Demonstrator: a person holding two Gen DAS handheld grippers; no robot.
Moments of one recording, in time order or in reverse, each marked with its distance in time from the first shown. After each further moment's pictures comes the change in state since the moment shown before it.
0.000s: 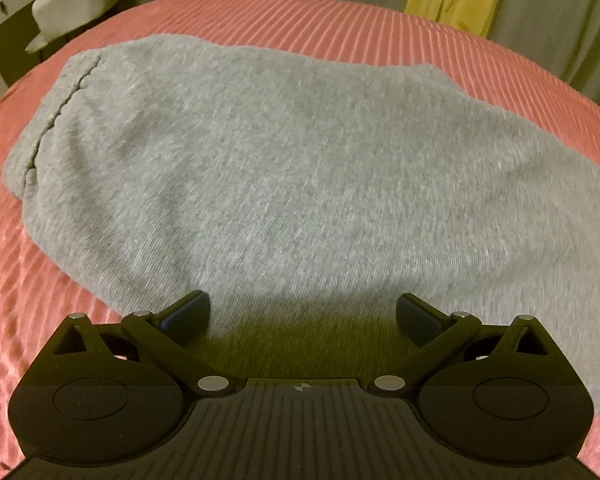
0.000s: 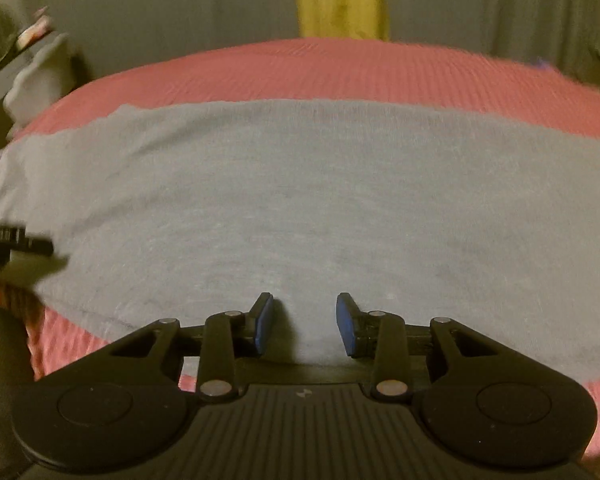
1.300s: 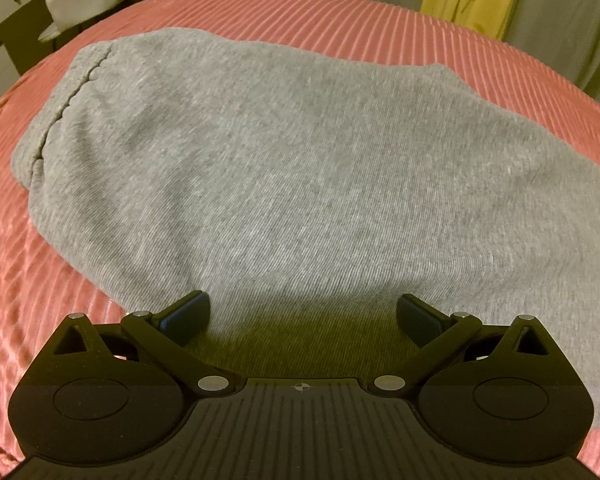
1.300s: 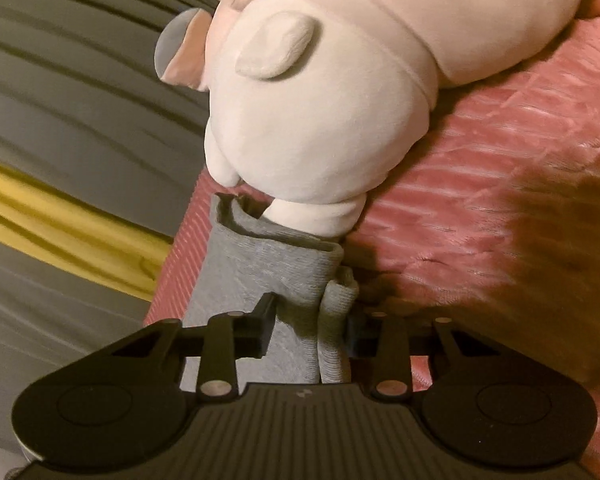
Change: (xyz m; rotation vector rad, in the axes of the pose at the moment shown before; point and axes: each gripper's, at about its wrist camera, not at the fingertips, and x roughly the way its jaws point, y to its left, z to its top) left arm 0.002 -0.002 0.003 -0.035 0.018 0.027; right arm -0.079 -0.346 -0.051 1.051 -0.384 0.052
